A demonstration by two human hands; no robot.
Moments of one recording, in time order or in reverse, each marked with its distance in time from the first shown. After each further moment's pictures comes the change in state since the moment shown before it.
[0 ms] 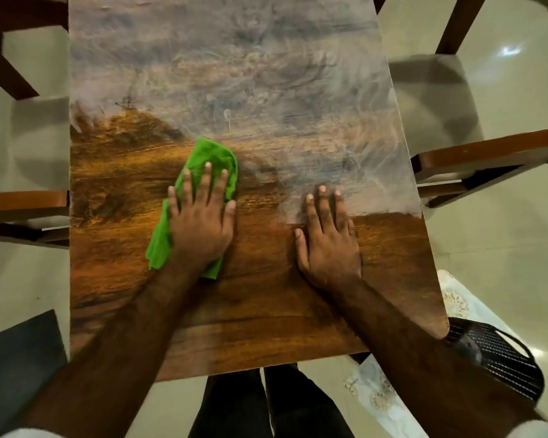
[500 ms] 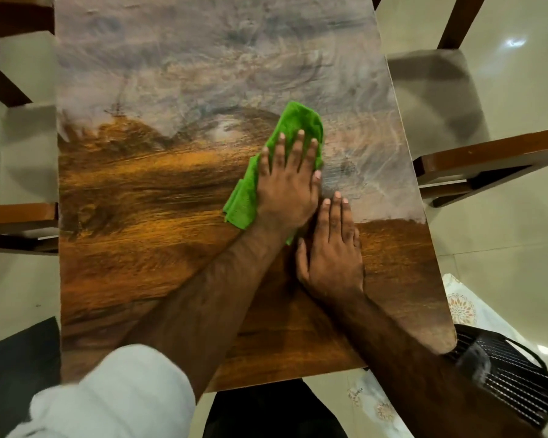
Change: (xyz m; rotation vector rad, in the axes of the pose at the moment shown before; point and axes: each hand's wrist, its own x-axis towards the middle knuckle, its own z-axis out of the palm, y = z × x) left_hand 0.083 0.154 0.014 -0.063 0.034 0.215; right_hand 0.000 0.000 0.009 0.032 0.062 0.118
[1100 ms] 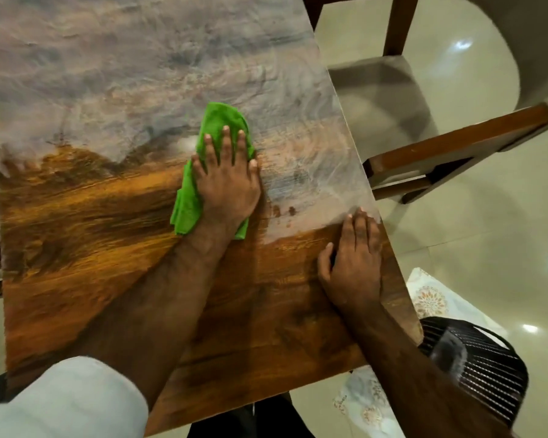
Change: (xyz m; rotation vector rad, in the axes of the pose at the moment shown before) left_hand 0.037 -0.013 0.002 0.045 0.003 -0.174; right_hand -0.010 0.096 -0.011 0.025 0.161 0.222
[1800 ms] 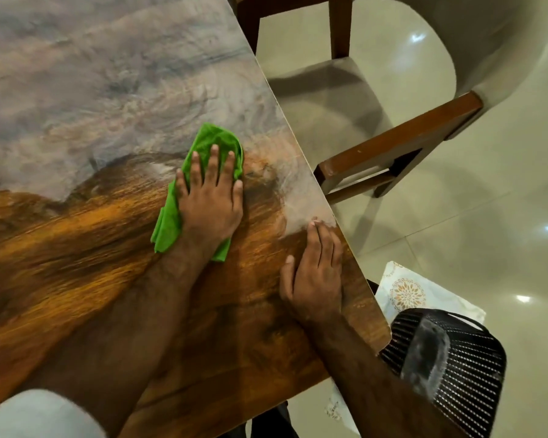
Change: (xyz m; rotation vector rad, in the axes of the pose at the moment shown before) left_hand 0.000 0.051 0.001 -0.023 -0.074 0.200; right_hand -0.008 -0.002 0.003 0.218 0.245 0.027
